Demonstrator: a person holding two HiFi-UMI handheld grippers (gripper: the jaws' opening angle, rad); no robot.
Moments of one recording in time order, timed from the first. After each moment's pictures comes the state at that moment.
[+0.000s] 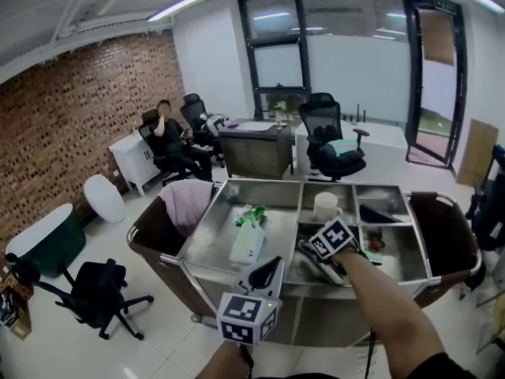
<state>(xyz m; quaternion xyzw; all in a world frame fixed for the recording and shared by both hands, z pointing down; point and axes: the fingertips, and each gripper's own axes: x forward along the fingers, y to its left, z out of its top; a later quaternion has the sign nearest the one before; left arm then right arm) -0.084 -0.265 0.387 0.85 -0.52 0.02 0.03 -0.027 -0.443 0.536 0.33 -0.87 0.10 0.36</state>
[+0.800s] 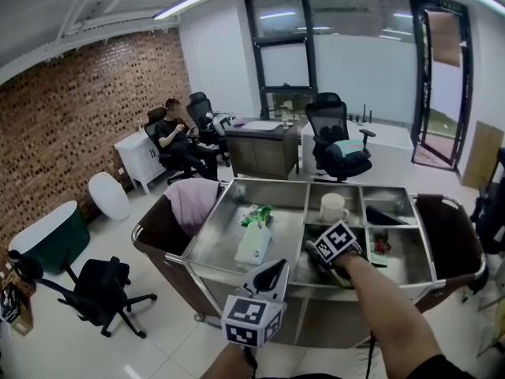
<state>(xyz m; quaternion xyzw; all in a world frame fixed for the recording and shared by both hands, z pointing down) -0.088 -0.265 0.394 0.85 -0.52 0.02 0.03 -0.025 -0.442 0.580 0.31 -0.85 0.17 0.39</state>
